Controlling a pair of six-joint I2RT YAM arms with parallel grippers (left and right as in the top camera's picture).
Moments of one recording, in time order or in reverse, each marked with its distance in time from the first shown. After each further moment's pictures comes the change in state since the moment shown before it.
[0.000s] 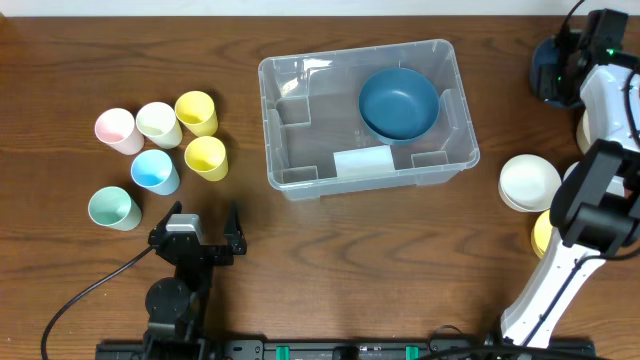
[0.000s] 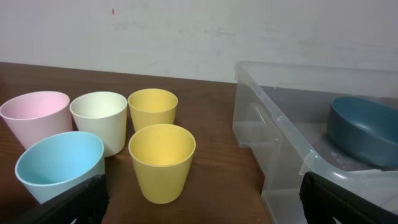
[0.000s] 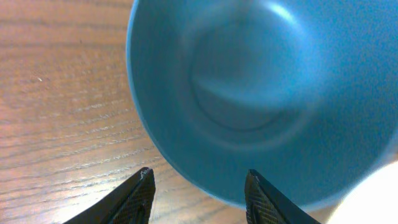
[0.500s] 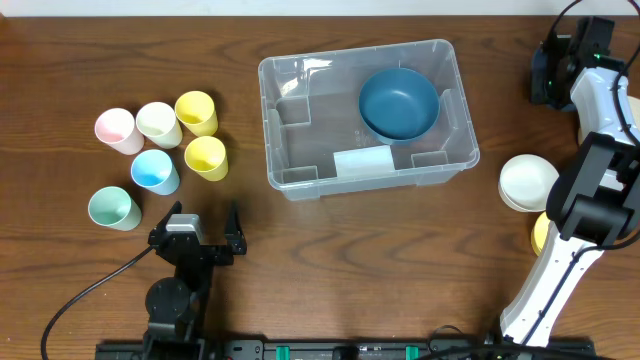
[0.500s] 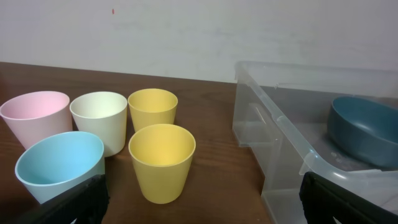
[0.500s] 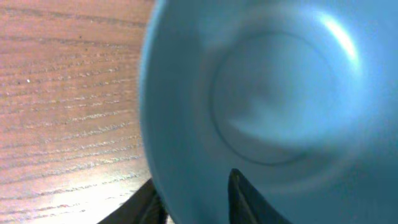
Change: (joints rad) left arm 0.000 0.000 0.000 0.000 0.000 0.000; right arm 0.005 0.047 0.000 0.054 -0.022 -0.028
